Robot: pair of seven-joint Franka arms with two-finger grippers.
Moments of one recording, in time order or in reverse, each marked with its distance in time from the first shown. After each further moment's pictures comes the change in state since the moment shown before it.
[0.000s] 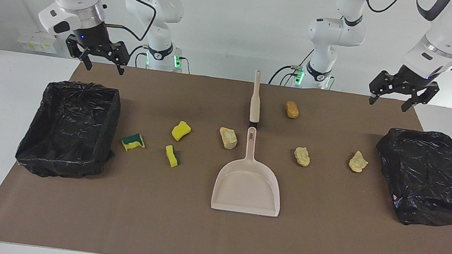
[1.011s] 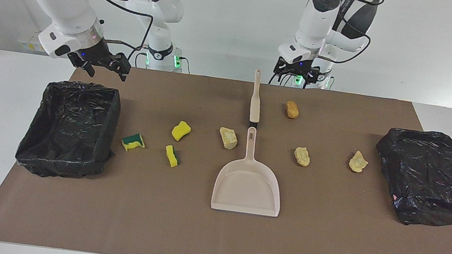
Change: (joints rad) left arm -0.559 -0.299 -0.013 -0.679 -0.021 0.322 -0.488; right arm 0.022 0.206 0.001 0.199 0.000 -0.155 0.000
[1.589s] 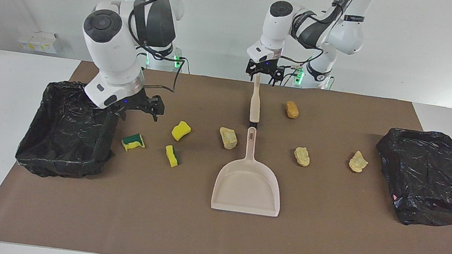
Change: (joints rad) left arm -0.254 0.030 -0.001 -0.244 -0.001 0.319 -0.290; right arm 0.169 0.148 0.002 -0.010 -0.023 0.246 0.073
